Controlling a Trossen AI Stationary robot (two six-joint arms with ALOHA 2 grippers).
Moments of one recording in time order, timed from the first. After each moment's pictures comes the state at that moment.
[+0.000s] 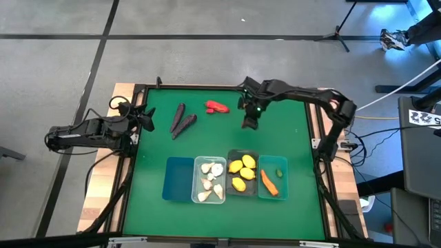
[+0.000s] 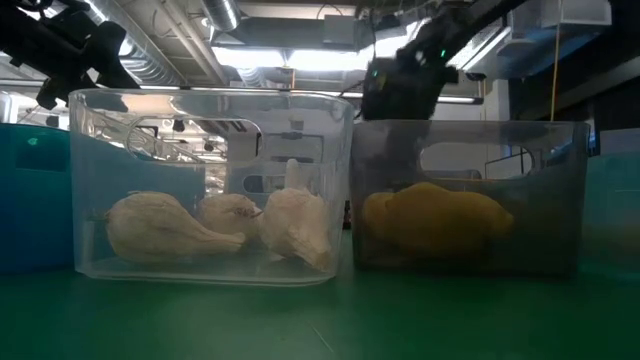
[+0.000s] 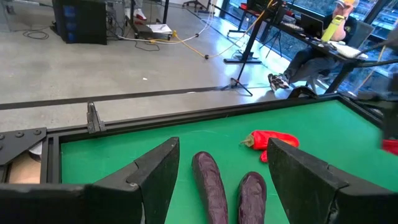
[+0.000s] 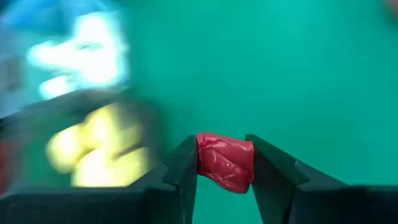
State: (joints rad) left arm 0.03 0.18 0.43 -0.72 -0.92 -0.66; right arm -0.50 1.79 1.36 -0.81 -0.54 -0.16
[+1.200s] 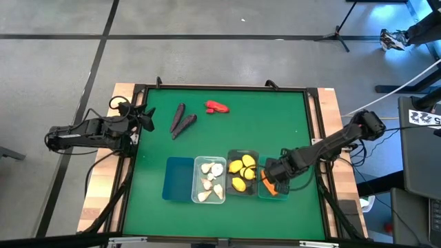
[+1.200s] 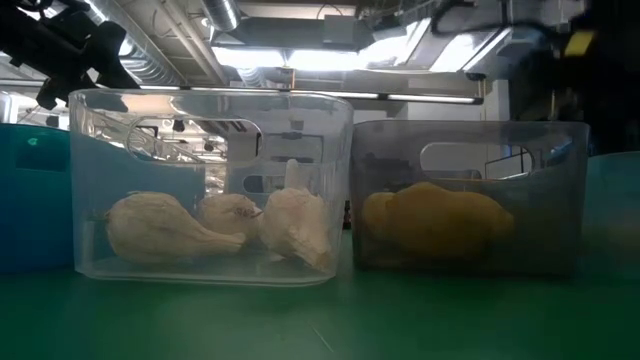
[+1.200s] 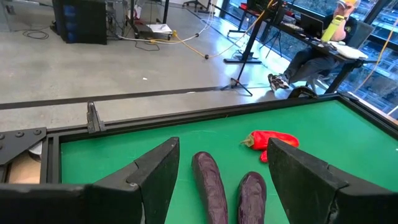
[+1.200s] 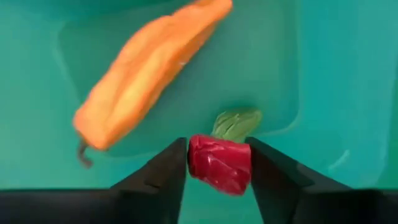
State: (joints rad) left arm 0.03 0.18 0.43 -0.72 -0.92 -0.66; right arm 0.45 1.47 0.96 -0.99 -0.02 0.70
